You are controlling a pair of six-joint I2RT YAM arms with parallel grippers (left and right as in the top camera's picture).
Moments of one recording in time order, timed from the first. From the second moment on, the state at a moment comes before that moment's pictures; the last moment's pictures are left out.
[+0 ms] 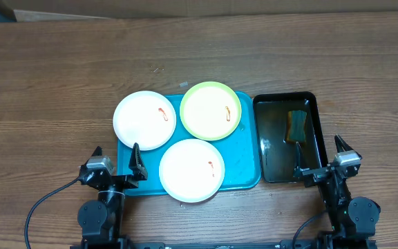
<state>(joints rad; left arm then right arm) 0.07 0.02 0.01 -0.07 0.07 -0.24 -0.03 0.01 0.02 -0.02 -0.22 0.01</state>
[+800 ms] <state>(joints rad) 0.07 0.02 0.01 -0.07 0.07 -0.24 -0.03 0.01 0.02 0.02 -0.17 0.02</state>
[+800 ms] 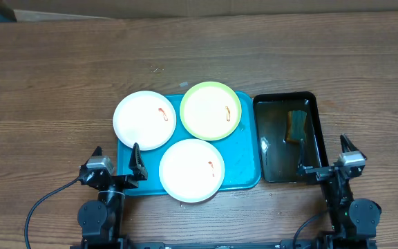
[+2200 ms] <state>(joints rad) 0.07 0.03 0.06 -0.12 0.07 -0.29 -0.03 1.55 1.52 -1.32 -0.22 0.17</state>
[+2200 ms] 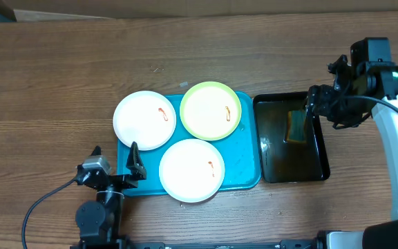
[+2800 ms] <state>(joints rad) 0.07 1.26 1.48 -1.07 0.27 -0.23 -0.03 1.60 1.49 -1.21 -0.10 0.25</state>
